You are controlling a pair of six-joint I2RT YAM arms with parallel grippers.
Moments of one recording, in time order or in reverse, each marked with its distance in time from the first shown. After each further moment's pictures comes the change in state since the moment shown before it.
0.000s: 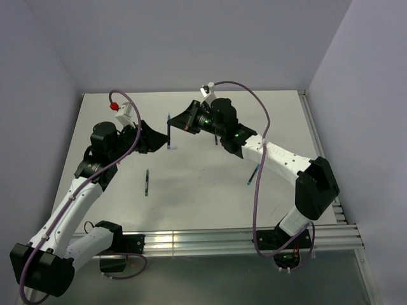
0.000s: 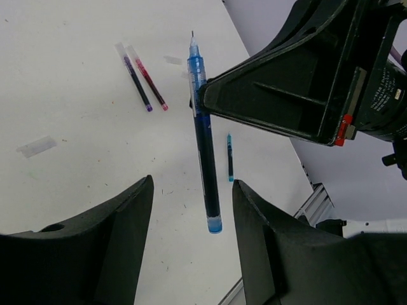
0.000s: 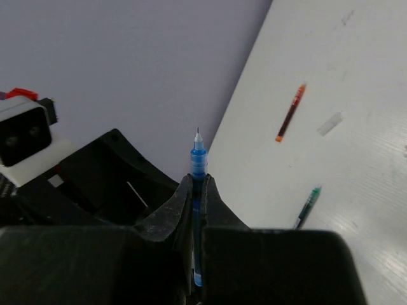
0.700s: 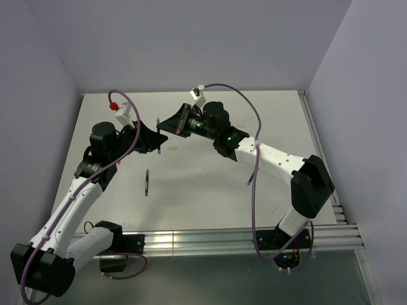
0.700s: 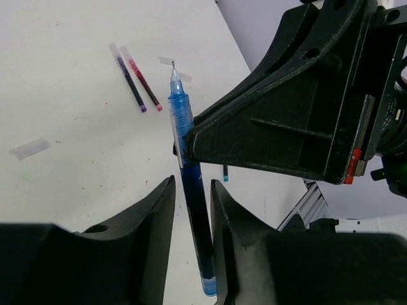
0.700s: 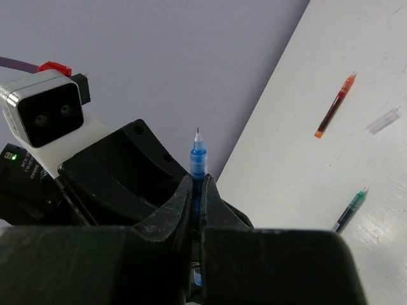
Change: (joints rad) left arm 0.012 0.000 -0.007 0.017 0.029 -0.015; right arm 0.071 0.037 0.020 0.095 -0.024 0.056
